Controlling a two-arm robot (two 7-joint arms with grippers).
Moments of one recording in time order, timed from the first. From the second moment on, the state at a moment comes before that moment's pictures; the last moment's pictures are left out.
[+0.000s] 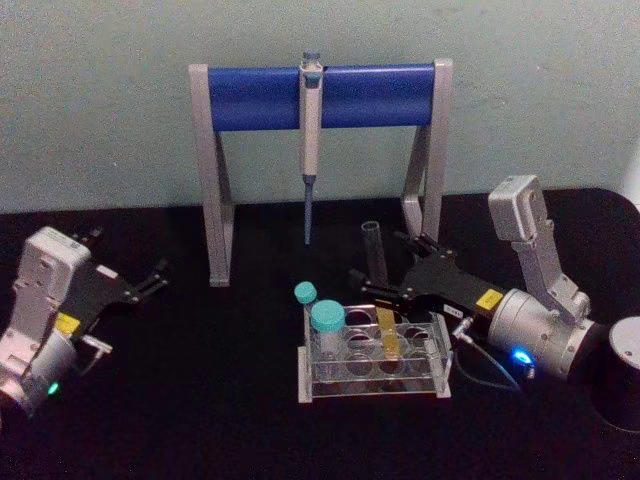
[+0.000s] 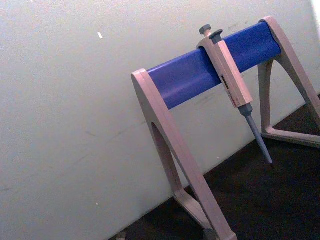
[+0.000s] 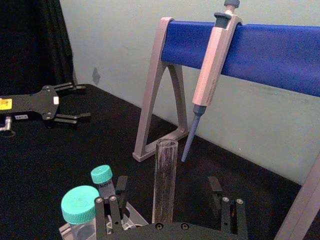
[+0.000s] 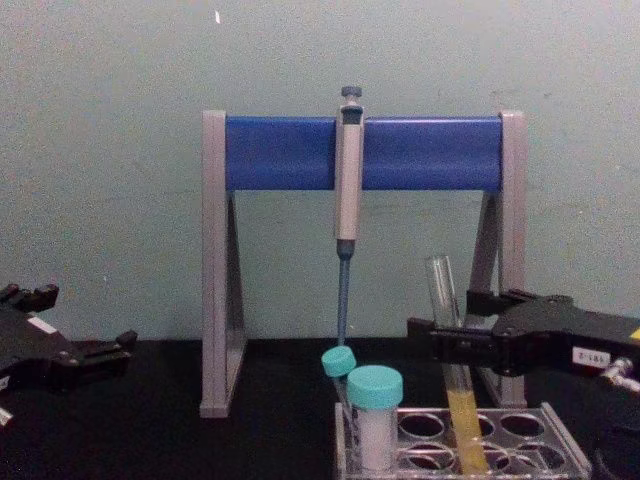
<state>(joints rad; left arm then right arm) -0.20 0.60 0.45 -1.41 -0.25 -0.12 0.03 0.30 0.43 -0.43 -1.42 0.42 0.06 0.50</state>
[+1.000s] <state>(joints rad) -0.20 0.60 0.45 -1.41 -0.25 -0.12 0.03 0.30 0.43 -0.43 -1.42 0.42 0.06 0.50</state>
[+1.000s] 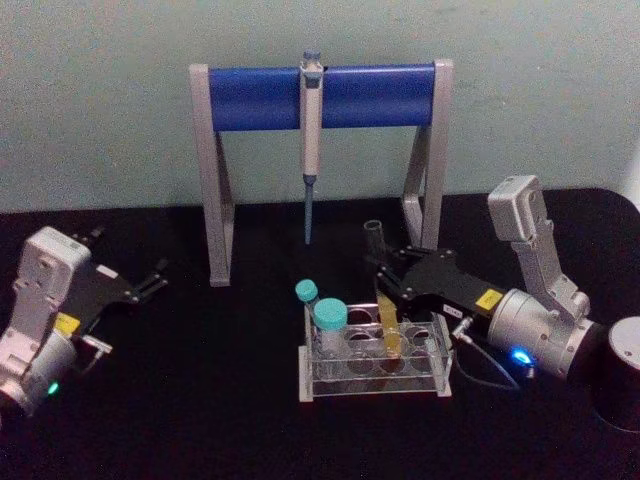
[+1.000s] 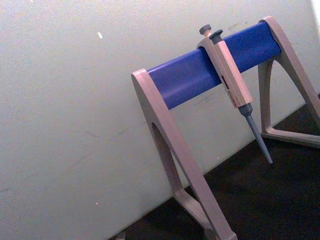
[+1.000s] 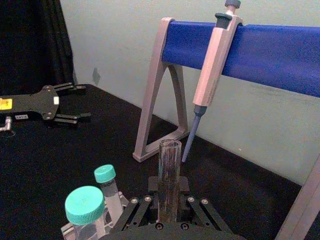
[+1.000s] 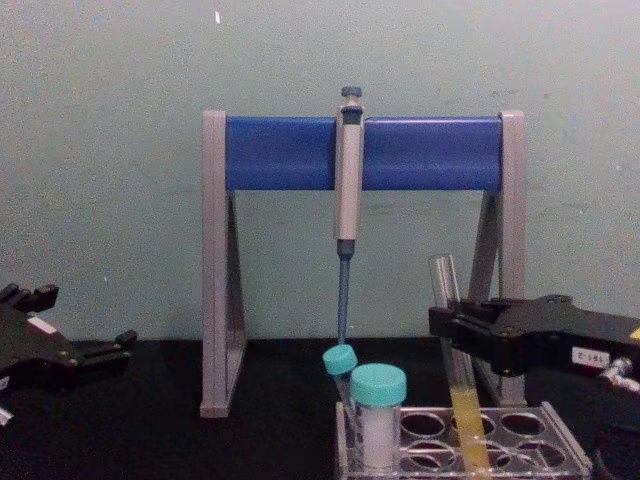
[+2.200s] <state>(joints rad) -0.20 0.60 0.45 -1.41 -0.25 -0.12 0.03 0.26 0.45 -0.39 -1.48 0.46 -0.01 0.51</state>
